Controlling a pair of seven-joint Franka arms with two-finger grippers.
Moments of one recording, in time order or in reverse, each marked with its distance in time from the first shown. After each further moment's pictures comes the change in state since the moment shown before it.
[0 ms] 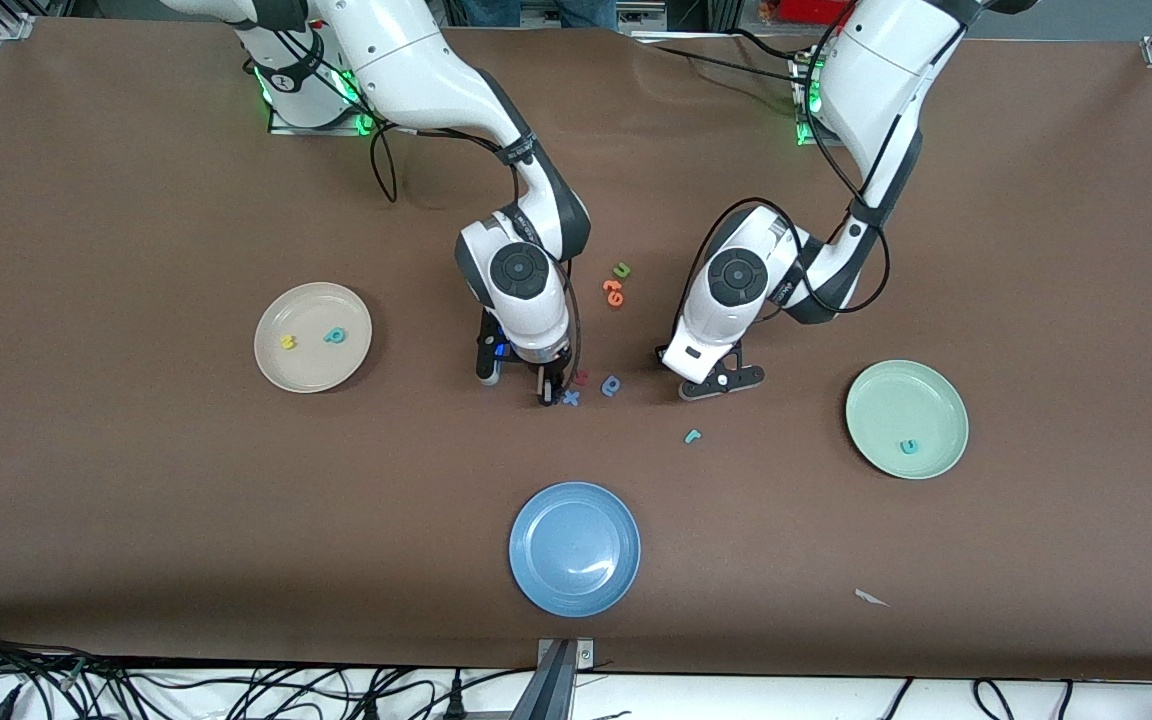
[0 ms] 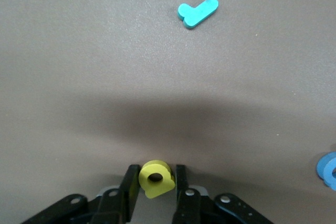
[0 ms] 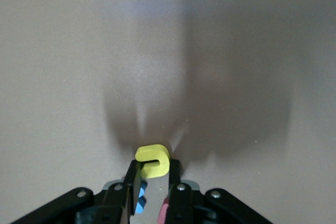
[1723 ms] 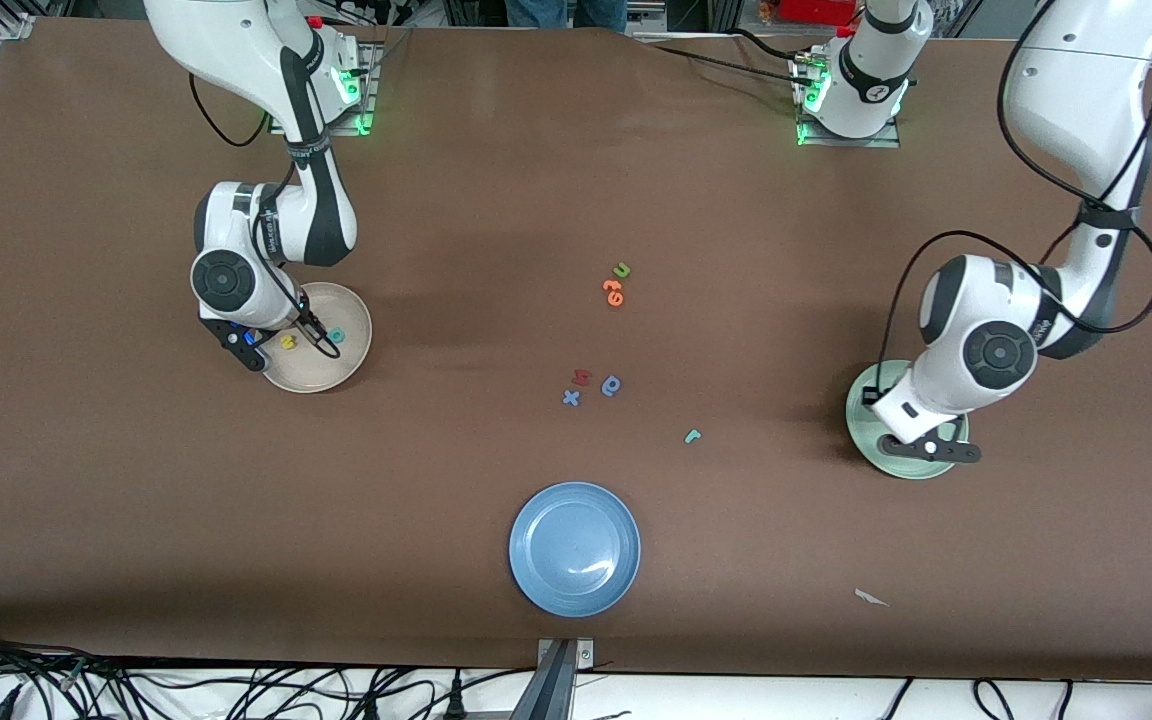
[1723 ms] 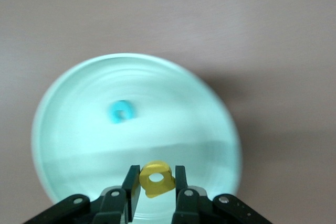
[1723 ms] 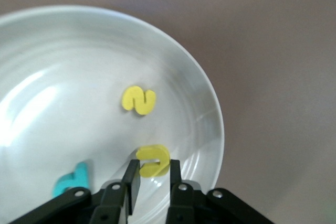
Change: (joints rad) left arm 0.458 -0.073 0.040 0.063 0.204 -0.224 0.754; right arm -0.013 -0.416 -0.436 -0.790 -0.034 -0.153 -1.363
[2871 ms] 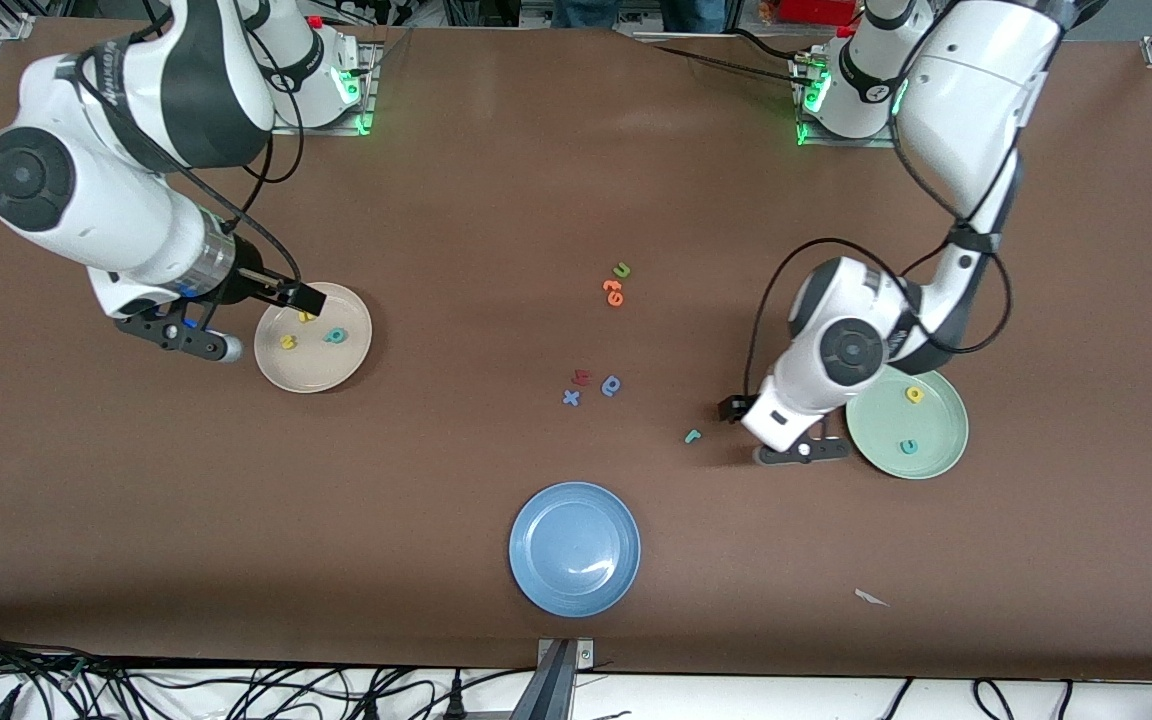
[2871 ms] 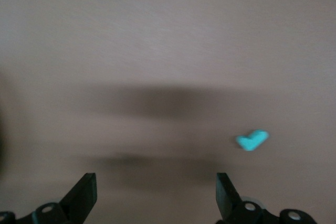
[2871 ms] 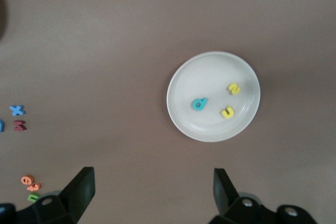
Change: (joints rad) left arm -0.287 0.135 -0.053 0.200 -0.218 0.004 -0.483; right arm -0.006 -0.227 -0.035 0.581 -0.009 -0.577 -0.387
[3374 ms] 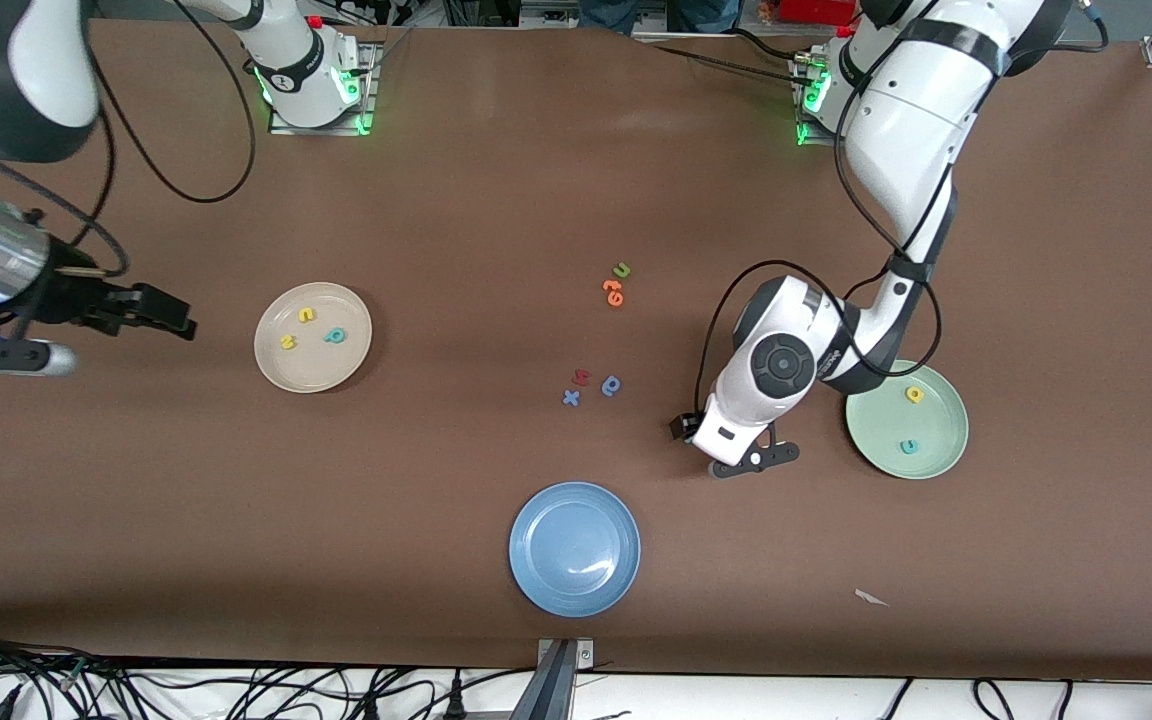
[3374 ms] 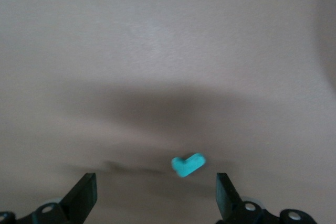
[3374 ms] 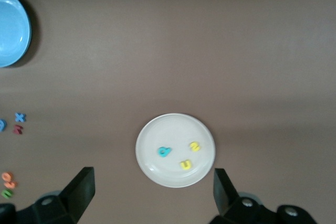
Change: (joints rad) left arm -0.085 0.150 0.014 0.183 0.000 0.002 -0.173; right arm -0.406 -0.012 0.221 0.165 -0.048 -0.014 -0.404
